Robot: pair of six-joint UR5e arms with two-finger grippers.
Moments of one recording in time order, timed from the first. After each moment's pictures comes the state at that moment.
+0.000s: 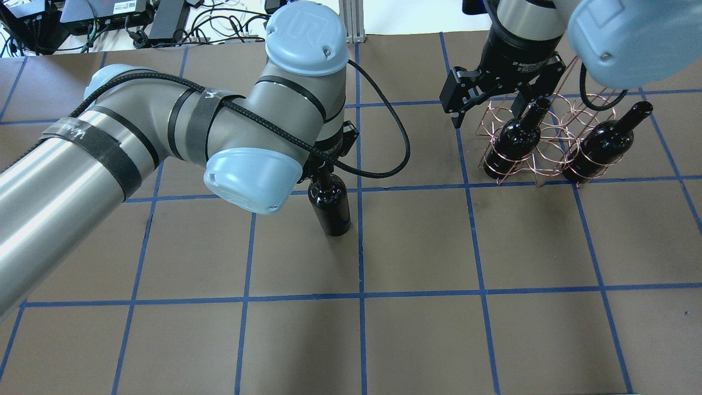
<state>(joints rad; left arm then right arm) -1.98 -1.74 -1.66 -1.25 1.70 -0.99 1.64 -1.51 1.51 -1.57 -1.54 -0.08</state>
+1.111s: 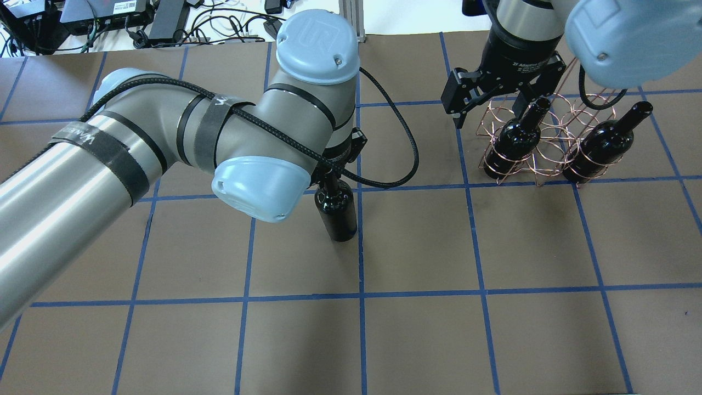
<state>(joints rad) -2.00 -1.74 -1.67 -1.25 1.69 -0.99 1.64 -1.50 1.51 -1.57 -1.56 -0.09</state>
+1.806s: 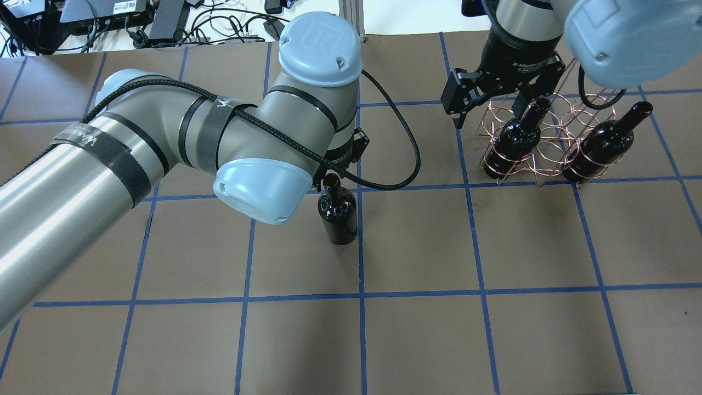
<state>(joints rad) -2.00 -1.74 -1.67 -1.26 1.69 -0.99 1.64 -1.50 1.51 -1.57 -1.56 -0.10</state>
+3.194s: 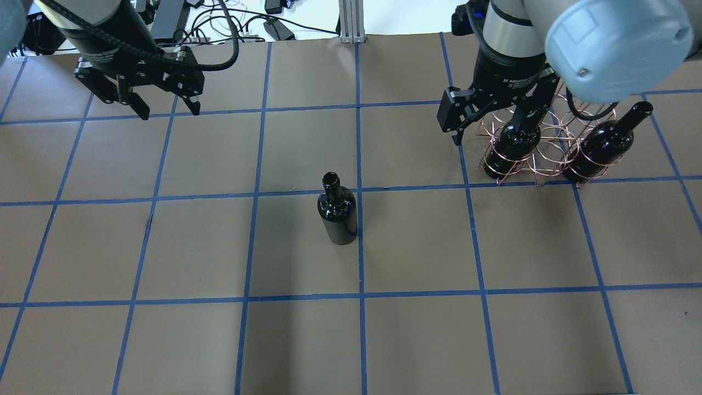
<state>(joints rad) -1.51 -1.61 -1.44 -1.66 1.56 0.04 1.71 -1.51 1.53 -1.54 -1.60 -0.05</state>
